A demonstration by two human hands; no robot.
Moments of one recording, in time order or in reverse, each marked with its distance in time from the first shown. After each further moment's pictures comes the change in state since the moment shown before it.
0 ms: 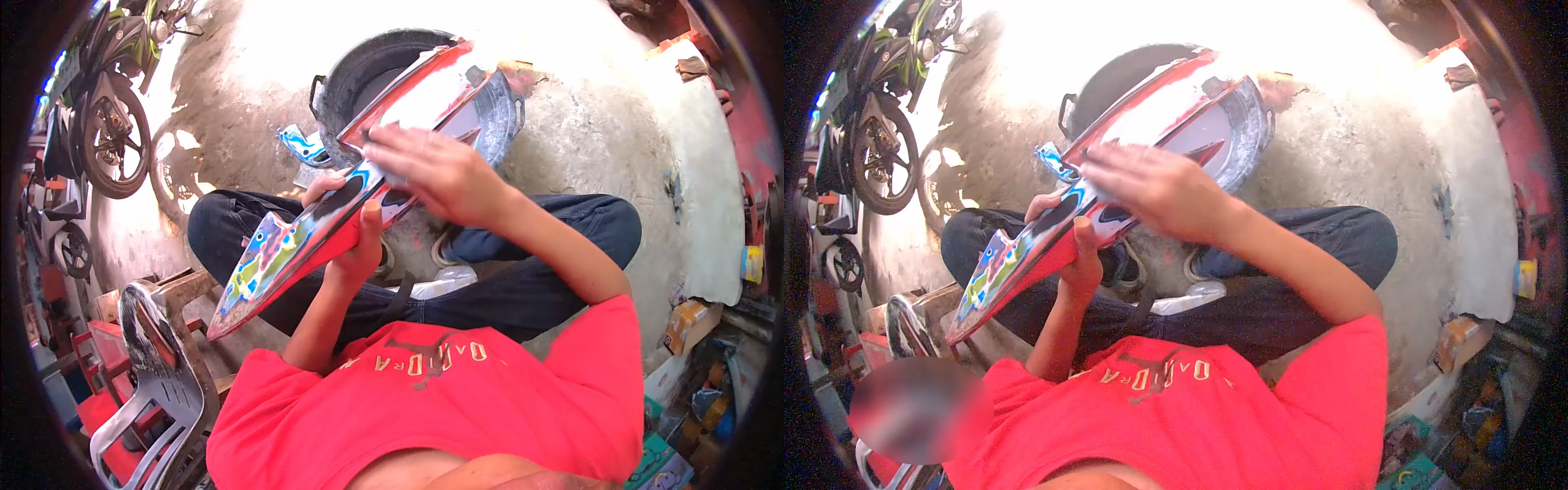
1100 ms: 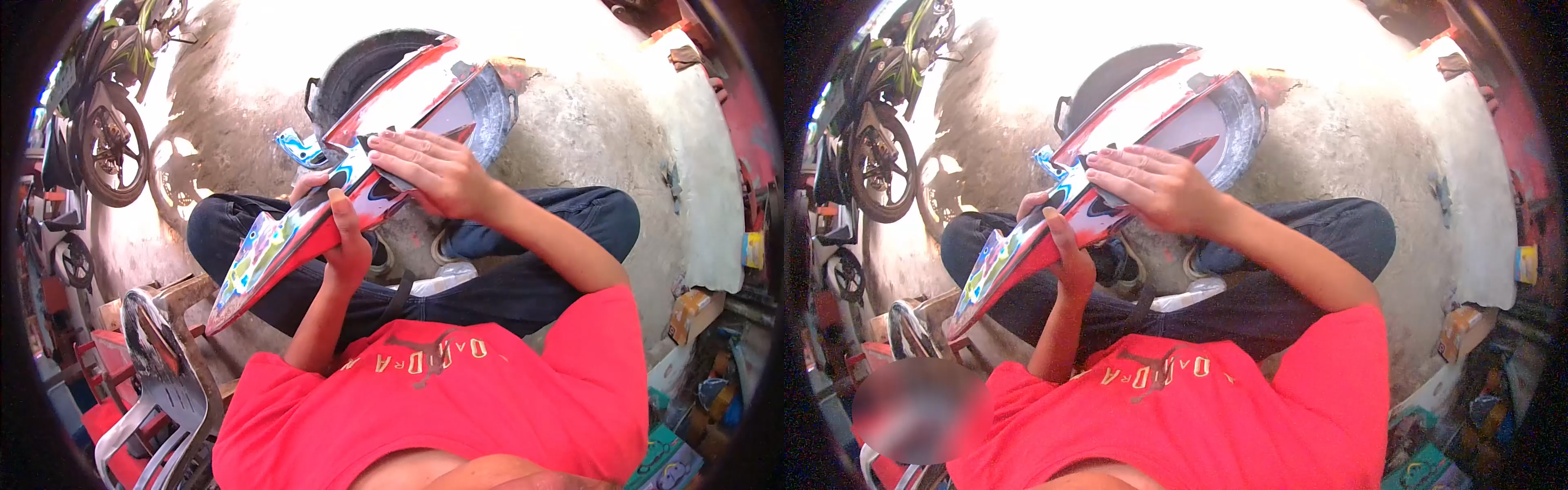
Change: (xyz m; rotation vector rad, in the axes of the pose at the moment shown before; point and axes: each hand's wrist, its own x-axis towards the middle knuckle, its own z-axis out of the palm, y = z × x) left_hand 0.008 0.017 0.007 -0.158 0.190 -0.231; right_hand -0.014 0.004 0.012 -0.147 0.103 -0.116
